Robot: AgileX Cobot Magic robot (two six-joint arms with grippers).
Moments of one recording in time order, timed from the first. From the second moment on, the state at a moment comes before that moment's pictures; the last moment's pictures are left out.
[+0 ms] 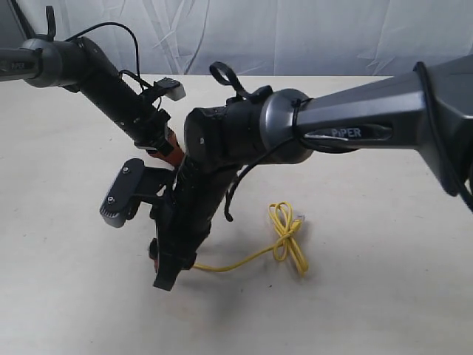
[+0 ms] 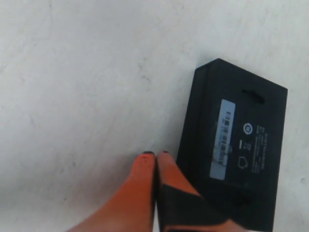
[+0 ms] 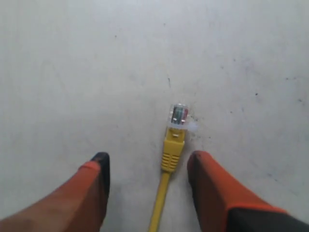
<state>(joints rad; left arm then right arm) -0.17 2.43 -1.81 -0.73 1.15 1.16 0.87 2.11 -1.40 0.42 0.71 -0.86</state>
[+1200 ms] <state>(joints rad) -0.17 2.43 -1.81 -0.74 1.15 1.16 0.87 2.15 -1.41 0.29 0.69 -0.73</state>
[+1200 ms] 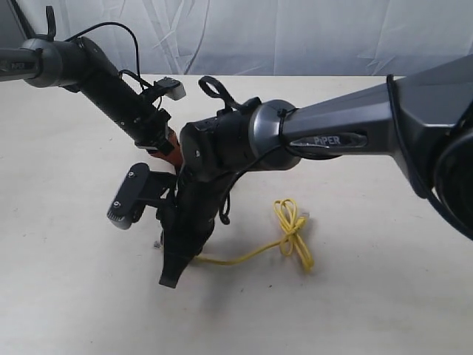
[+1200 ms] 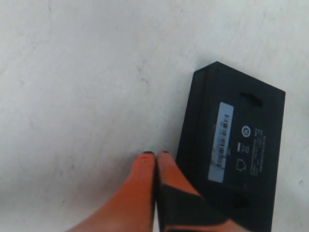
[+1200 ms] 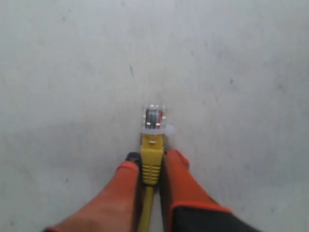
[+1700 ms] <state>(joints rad) -0.17 2.43 -1.81 -0.74 1.15 1.16 0.71 2.08 -1.46 0.14 0.92 -0.29</state>
